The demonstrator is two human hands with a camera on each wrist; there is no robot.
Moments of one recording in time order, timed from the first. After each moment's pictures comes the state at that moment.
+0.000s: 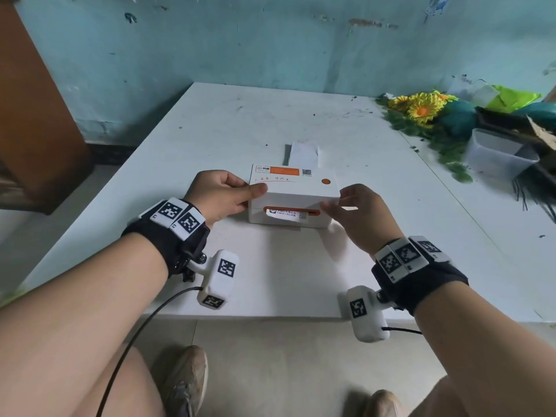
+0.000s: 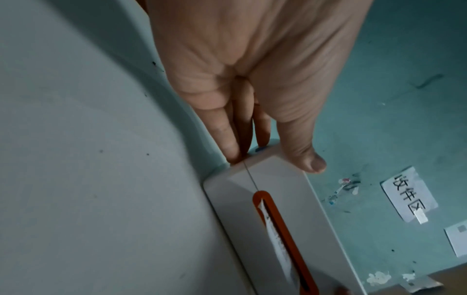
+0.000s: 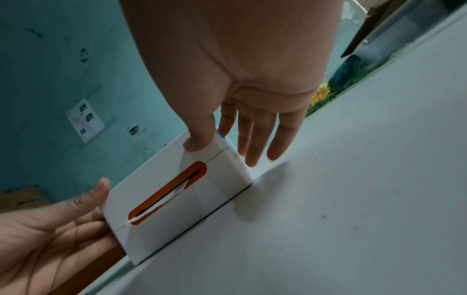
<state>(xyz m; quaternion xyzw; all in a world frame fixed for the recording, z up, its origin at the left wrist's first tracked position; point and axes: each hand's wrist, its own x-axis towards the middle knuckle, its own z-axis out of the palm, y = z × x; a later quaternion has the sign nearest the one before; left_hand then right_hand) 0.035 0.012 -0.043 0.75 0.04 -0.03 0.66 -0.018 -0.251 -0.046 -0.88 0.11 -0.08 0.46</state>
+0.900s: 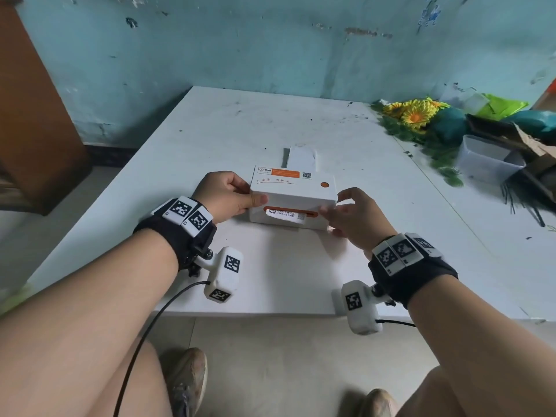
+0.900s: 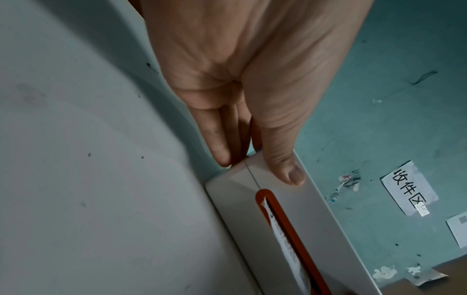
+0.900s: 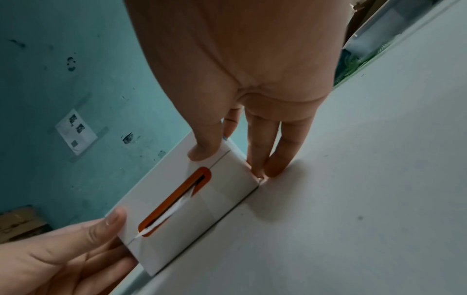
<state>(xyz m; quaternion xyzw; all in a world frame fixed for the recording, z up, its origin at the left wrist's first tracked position) 0.047 0.014 -0.050 0.79 0.01 -0.05 0.61 -0.019 -0.251 -0.044 -0.83 0.11 -0.02 0.55</state>
